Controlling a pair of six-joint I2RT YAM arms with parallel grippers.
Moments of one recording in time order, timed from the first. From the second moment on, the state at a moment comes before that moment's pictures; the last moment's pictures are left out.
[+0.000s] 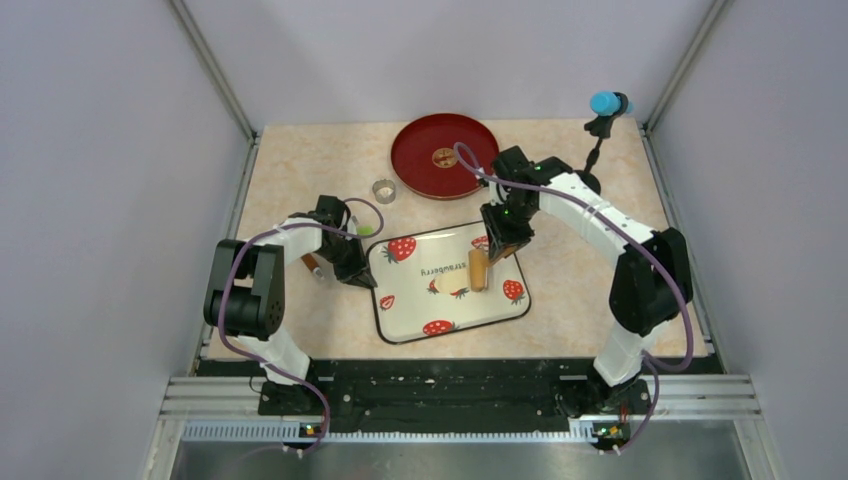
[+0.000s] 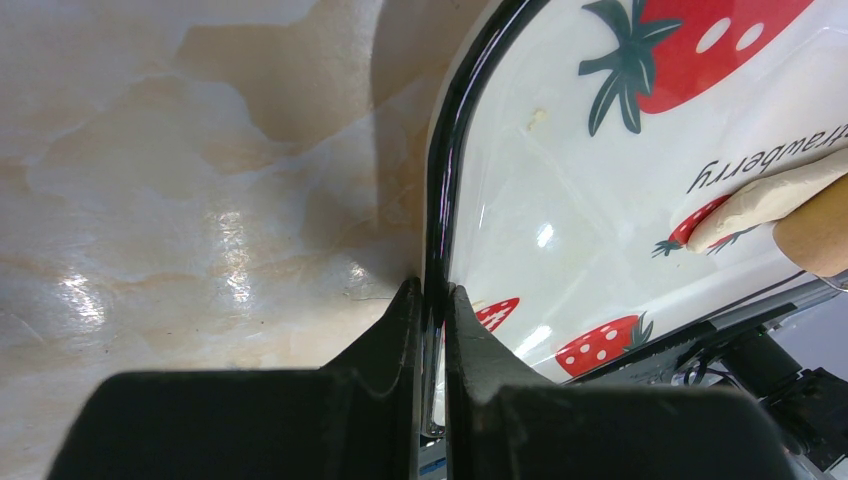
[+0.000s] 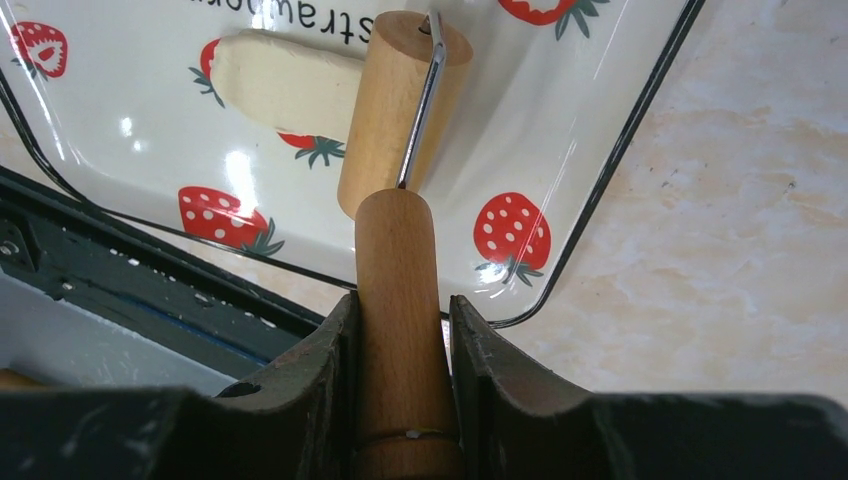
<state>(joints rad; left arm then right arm) -0.15 1.70 0.94 -0.62 0.39 -0.45 0.50 1.76 1.48 -1.08 -0.19 0.15</state>
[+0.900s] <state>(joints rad) -0.14 1.60 0.81 -0.48 0.43 -0.54 0.44 1.76 1.55 -1.20 -0.07 0.12</state>
